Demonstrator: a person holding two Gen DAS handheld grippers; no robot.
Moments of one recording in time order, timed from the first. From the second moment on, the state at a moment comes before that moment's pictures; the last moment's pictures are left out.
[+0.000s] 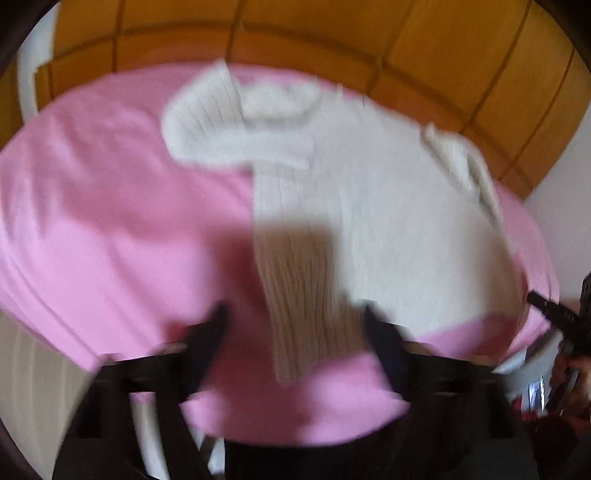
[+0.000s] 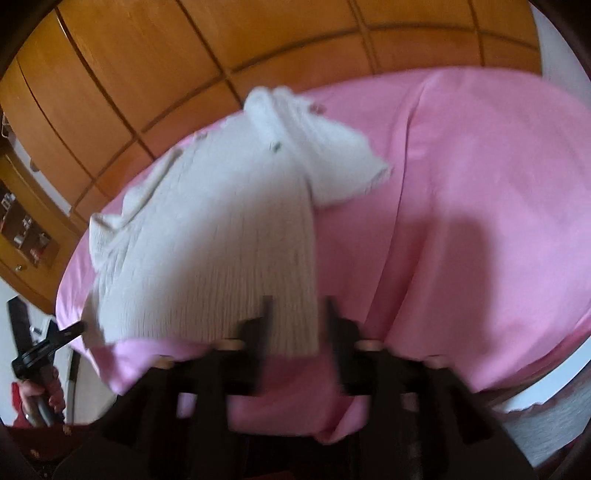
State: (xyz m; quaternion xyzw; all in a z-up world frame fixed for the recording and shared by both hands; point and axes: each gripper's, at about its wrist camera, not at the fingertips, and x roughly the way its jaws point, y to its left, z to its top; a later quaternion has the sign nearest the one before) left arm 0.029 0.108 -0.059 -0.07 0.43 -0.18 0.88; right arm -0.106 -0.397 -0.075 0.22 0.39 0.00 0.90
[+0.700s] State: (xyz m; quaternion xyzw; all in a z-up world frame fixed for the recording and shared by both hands) left arm 0.134 0.022 -0.077 0.14 0.38 -0.11 0.91; right arm 0.117 -0.320 -0.108 0.00 0.39 -0.07 0.92
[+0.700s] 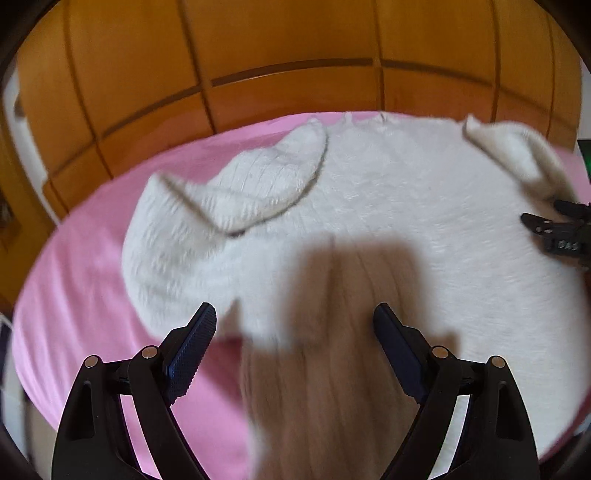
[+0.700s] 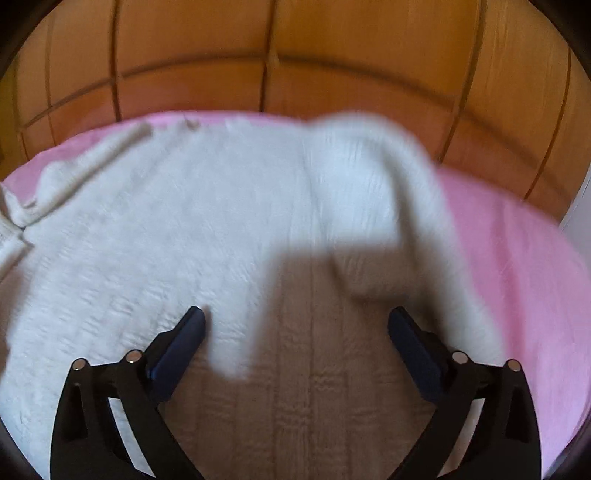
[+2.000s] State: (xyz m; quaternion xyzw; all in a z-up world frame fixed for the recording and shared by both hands) left arm 0.271 0.379 -0.077 -0.09 0.36 0.32 0.87; right arm 0.114 -0.326 -0.111 0.03 0.39 -0.05 0.92
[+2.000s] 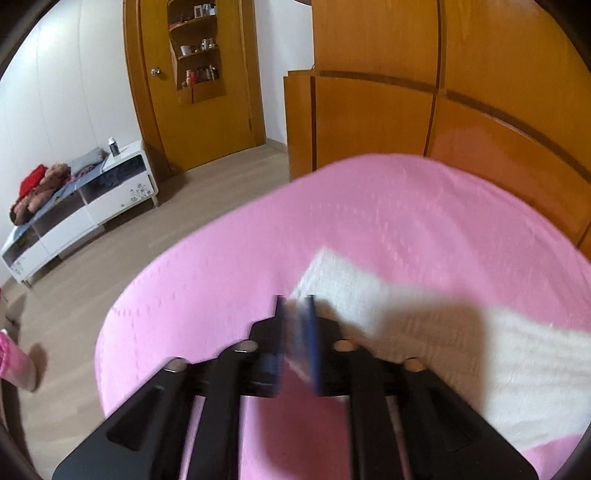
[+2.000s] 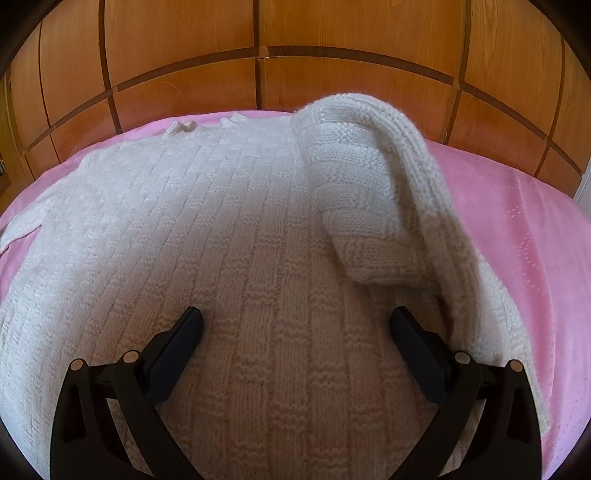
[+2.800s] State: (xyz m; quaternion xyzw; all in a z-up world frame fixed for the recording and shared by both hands) left arm 0.205 -0.011 -0.108 0.00 0.43 -0.03 0.90; right arm 0.068 -0.361 -0.090 0.11 0.30 -0.07 0.94
